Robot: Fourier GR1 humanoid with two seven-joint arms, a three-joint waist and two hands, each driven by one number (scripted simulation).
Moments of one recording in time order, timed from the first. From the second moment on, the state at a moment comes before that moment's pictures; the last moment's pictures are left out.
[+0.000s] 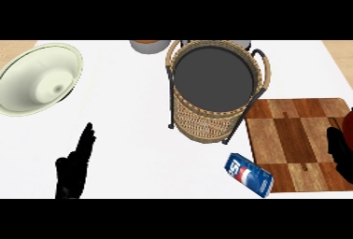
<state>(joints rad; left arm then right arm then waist) 0.10 0.24 -0.21 -1.43 0.10 0.31 -0.02 -0.43 -0.39 -0.09 -2.34 0.54 0.49 0.96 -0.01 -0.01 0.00</state>
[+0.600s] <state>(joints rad) 0.09 0.21 -0.21 -1.43 0.08 0.30 0.00 -0.76 -0.38 -0.07 -2.06 0.50 0.48 1.00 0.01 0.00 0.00</state>
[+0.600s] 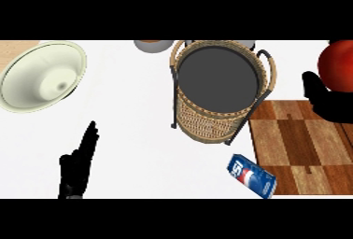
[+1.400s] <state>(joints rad) 0.07 0.18 -0.19 -1.40 0.04 0.28 -0.02 -0.80 -0.21 0.10 -1.67 0.75 0.31 0.87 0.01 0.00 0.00</state>
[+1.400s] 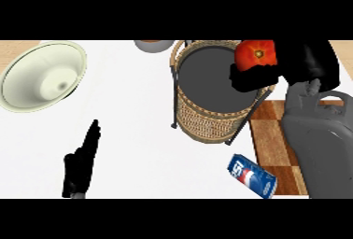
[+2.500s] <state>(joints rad) 0.06 0.16 -0.16 -1.40 0.02 0.28 0.02 -0.72 -0.05 -0.16 -1.59 0.52 -0.16 0.66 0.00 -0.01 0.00</state>
